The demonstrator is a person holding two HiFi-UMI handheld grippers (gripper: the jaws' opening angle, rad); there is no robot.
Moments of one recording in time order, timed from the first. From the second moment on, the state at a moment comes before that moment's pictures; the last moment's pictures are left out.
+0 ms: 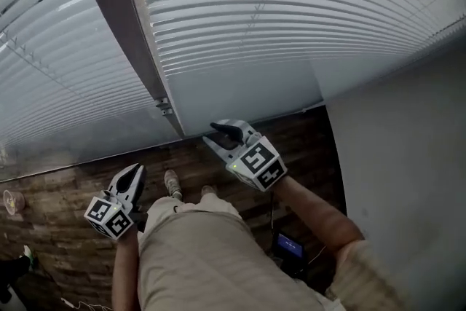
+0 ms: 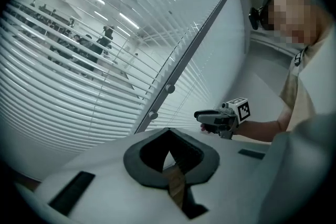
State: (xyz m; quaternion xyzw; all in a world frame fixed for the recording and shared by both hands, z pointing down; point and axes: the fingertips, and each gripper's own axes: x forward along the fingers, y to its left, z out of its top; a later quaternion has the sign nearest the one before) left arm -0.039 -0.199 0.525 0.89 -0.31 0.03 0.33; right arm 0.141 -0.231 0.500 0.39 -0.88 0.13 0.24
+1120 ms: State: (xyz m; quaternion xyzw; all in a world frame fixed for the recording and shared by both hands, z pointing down) left arm -0.078 -0.202 0.574 0.87 -0.37 0.01 0.33; right arm 0.130 -0.212 0.539 0.42 -0.89 0.13 0.15
